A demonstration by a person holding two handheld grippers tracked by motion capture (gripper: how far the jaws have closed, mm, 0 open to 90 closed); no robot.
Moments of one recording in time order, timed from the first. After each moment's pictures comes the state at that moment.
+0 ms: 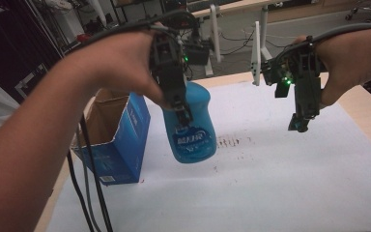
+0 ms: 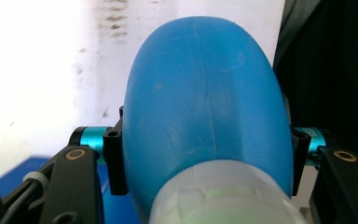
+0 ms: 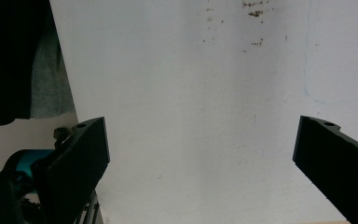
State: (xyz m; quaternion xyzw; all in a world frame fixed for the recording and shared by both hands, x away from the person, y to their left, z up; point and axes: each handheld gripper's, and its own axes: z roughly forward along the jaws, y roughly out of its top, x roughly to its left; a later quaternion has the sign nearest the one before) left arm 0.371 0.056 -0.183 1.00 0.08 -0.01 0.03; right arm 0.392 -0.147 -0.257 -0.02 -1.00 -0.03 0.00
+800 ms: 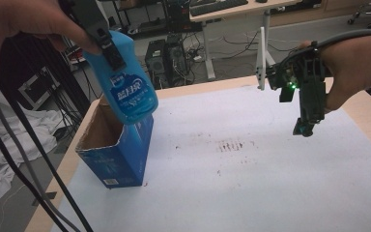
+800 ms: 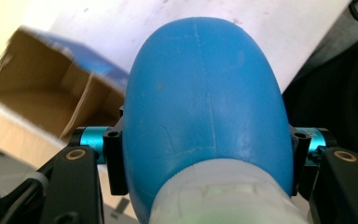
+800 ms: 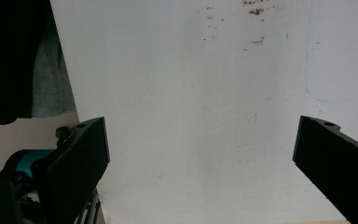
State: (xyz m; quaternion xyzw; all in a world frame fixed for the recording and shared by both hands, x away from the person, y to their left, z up) left arm 0.413 0.182 -0.102 0.94 0.32 0.00 0.06; right arm 0.394 -0.148 -0.257 -0.02 -1.00 -0.03 0.01
